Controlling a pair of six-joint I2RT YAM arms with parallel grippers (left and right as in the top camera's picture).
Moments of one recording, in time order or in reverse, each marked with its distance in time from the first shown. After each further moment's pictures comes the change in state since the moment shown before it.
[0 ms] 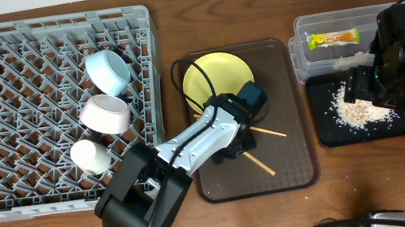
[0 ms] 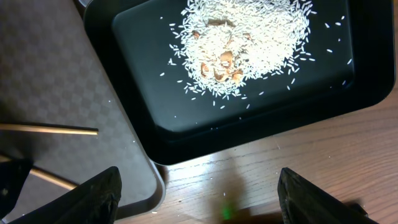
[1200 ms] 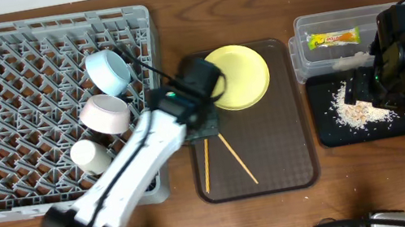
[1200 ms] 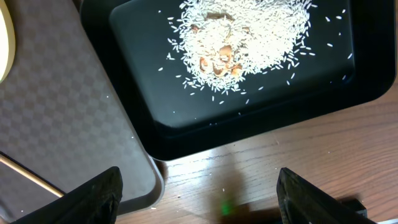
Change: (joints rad) left arm 0.197 -0.347 0.003 -0.141 -0.056 0.510; right arm 0.000 0.000 0.000 -0.016 0.000 0.000
